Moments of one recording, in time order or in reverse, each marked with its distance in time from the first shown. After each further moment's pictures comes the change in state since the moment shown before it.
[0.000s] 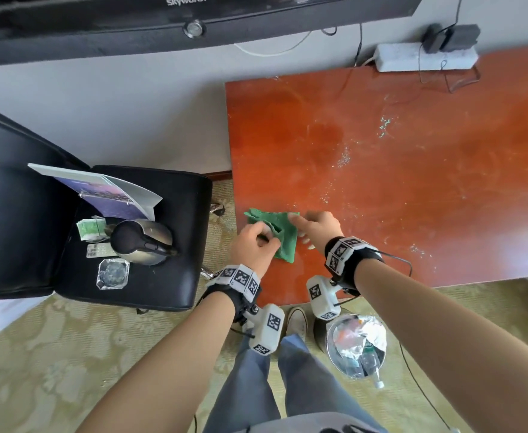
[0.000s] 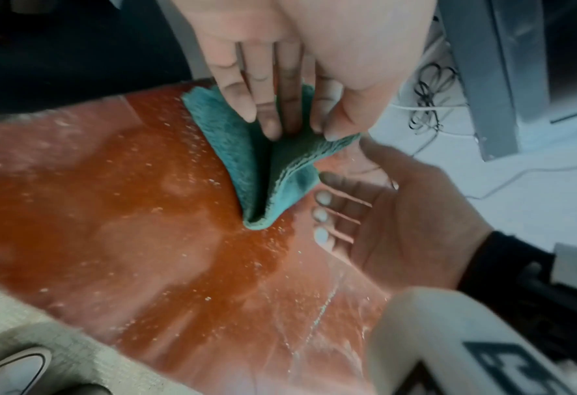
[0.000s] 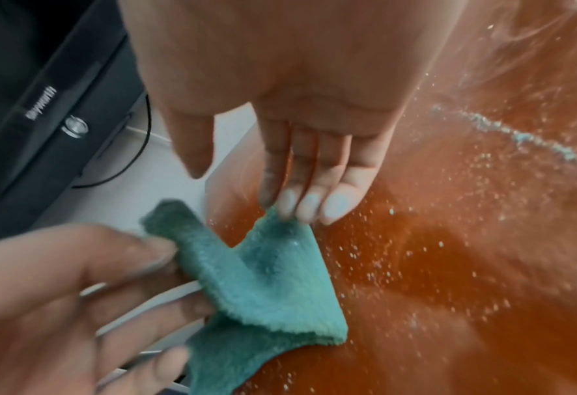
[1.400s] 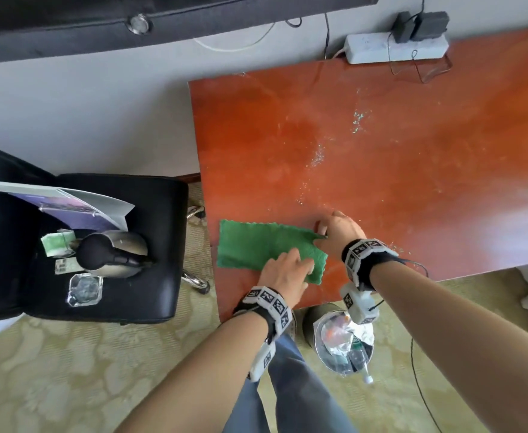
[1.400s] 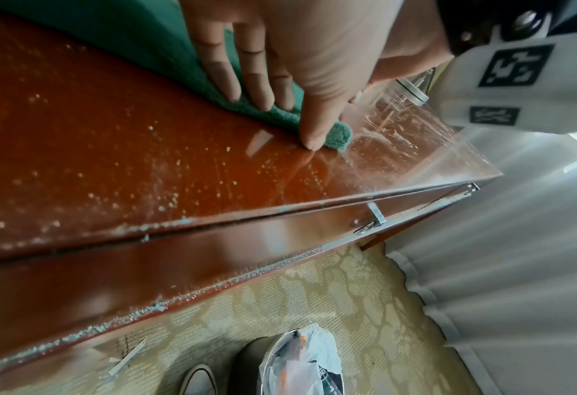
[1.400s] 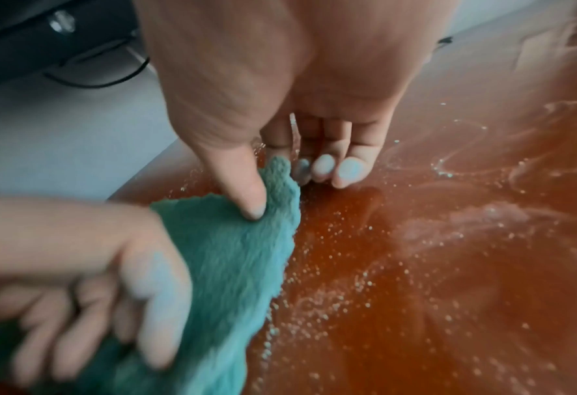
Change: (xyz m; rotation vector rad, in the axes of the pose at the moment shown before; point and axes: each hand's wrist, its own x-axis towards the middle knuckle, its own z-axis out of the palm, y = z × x) left_hand -0.019 0.024 0.089 0.749 -0.462 0.518; right_hand 0.021 0.051 -0.070 -0.779 0.018 -0.093
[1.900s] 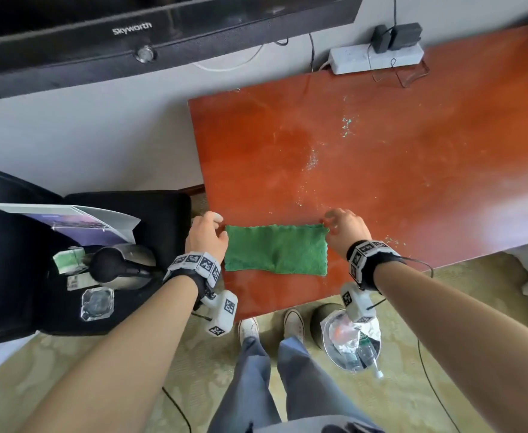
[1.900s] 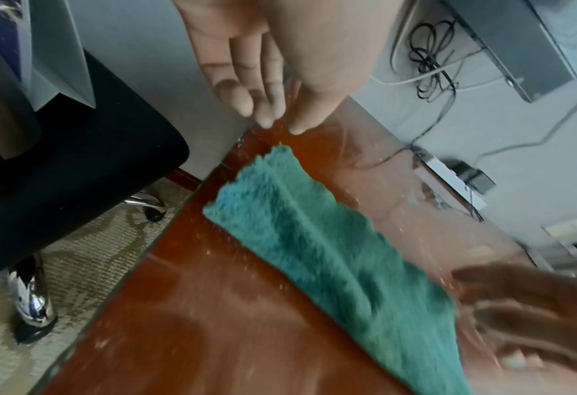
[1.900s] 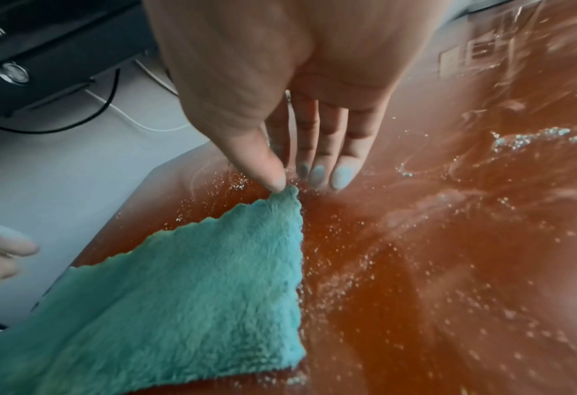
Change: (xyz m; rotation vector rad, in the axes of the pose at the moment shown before) left_hand -0.025 -0.131 -0.074 -0.318 0.383 -0.559; right_hand -0.023 0.002 -0.002 0.266 0.209 0.097
